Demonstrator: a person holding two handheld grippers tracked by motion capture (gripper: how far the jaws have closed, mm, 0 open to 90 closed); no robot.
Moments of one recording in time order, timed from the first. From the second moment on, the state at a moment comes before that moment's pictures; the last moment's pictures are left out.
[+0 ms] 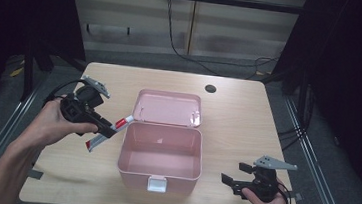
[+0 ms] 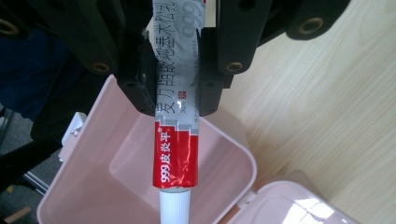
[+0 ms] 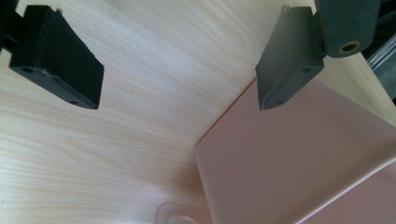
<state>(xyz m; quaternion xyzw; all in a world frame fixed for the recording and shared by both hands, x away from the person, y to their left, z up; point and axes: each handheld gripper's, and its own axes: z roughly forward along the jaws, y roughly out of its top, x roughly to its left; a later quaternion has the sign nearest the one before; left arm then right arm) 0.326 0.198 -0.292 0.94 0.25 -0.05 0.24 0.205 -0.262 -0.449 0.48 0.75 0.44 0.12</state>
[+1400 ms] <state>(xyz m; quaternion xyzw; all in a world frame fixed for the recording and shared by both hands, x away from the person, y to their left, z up) 0.316 0.122 -0.298 0.96 0.16 -0.07 0.20 0.205 -0.264 -0.449 0.48 0.74 0.45 0.11</state>
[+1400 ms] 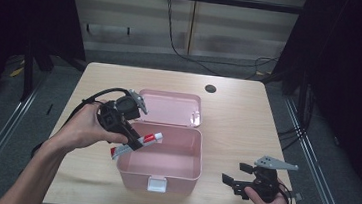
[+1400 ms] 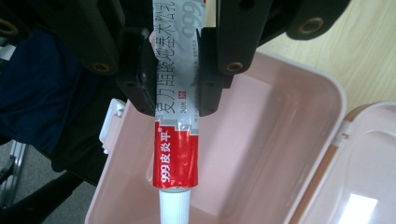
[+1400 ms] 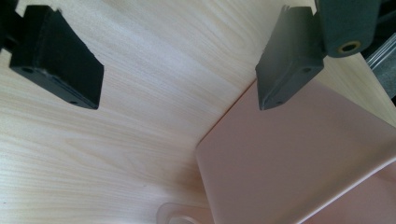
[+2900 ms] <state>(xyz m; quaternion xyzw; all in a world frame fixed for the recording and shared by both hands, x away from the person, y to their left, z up) 0.319 0.044 -0.352 0.98 0.11 -0.10 0.14 0.206 -0.265 -0.450 0.49 0.74 0.44 0.11</state>
